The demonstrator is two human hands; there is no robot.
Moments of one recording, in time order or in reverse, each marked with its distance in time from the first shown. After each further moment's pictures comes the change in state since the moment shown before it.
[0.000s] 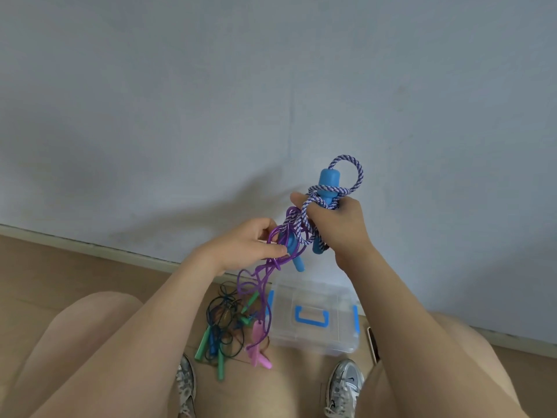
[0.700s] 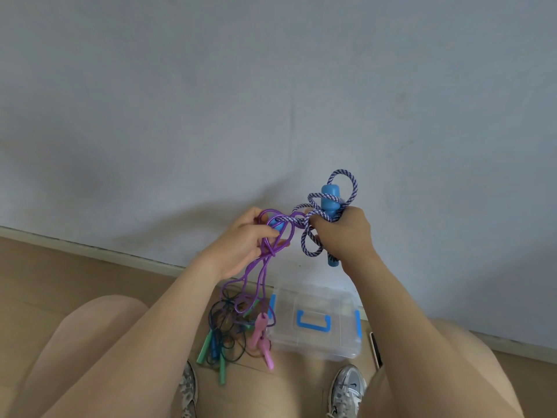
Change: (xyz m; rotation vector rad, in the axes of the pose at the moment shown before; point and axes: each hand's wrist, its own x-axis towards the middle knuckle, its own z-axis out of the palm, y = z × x) left_hand 0.008 0.008 0.007 -0.694 0.173 -0.015; right_hand 0.014 0.015 -0.009 -0.422 0.180 -0.040
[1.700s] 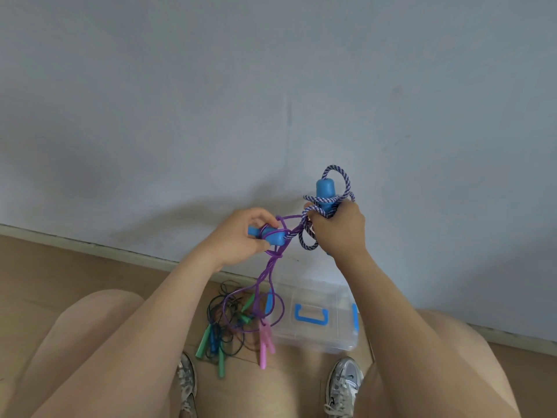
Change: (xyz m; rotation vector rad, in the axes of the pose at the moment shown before) left_hand -0.005 0.000 -0.018 0.808 0.003 0.170; right_hand -0.001 0.005 0.006 -0.026 0.070 -0.052
